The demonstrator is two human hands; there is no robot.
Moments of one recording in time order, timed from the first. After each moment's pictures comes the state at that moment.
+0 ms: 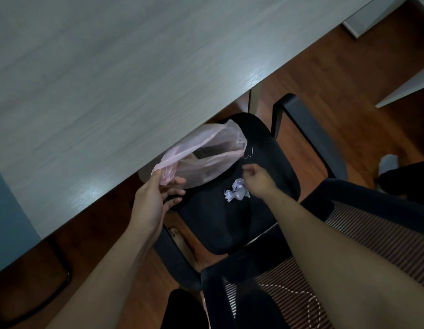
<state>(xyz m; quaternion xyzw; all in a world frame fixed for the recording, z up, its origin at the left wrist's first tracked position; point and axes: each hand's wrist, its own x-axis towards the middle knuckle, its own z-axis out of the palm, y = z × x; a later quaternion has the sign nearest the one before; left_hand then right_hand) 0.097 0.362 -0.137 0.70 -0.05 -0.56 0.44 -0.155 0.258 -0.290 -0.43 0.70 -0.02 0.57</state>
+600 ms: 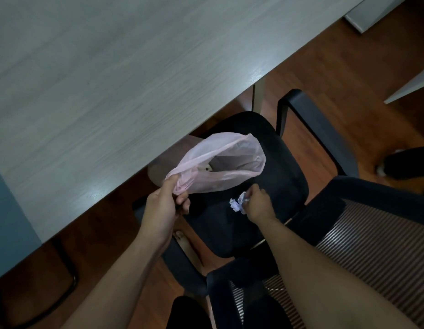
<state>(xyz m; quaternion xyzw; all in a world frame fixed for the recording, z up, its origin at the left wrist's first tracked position) 0.082 0.374 -0.144 0.71 -0.08 -0.57 0.41 -0.151 0.330 -0.328 -0.53 0.72 0.07 0.44</state>
